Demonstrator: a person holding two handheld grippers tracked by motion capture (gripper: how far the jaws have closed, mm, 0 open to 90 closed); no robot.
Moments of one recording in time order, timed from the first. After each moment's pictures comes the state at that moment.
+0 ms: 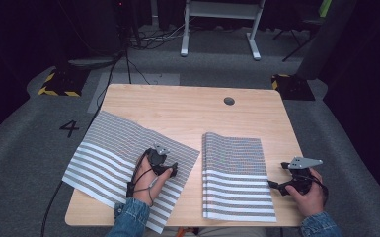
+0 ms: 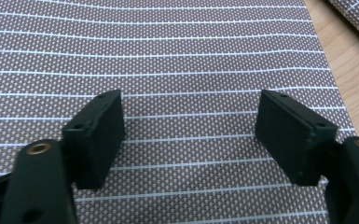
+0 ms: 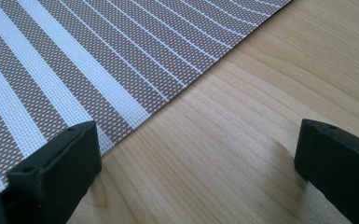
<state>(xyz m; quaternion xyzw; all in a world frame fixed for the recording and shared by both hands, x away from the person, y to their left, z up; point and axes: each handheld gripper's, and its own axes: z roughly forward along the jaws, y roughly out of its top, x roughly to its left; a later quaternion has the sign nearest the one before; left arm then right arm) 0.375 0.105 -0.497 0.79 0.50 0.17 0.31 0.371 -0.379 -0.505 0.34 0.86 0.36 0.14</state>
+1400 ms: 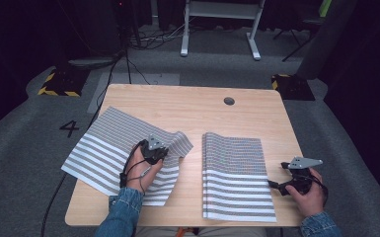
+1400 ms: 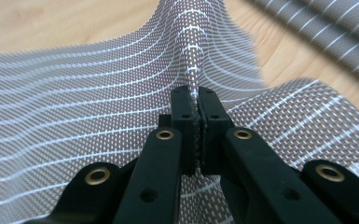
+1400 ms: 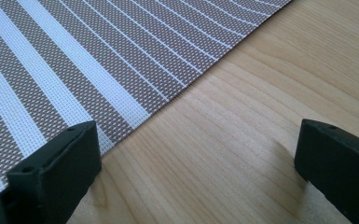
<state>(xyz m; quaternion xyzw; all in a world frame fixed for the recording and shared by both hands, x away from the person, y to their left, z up) 0.390 0.134 -0.472 0.80 0.42 0.18 0.39 0.371 -0.379 -0.505 0.34 0.86 0.36 0.14</state>
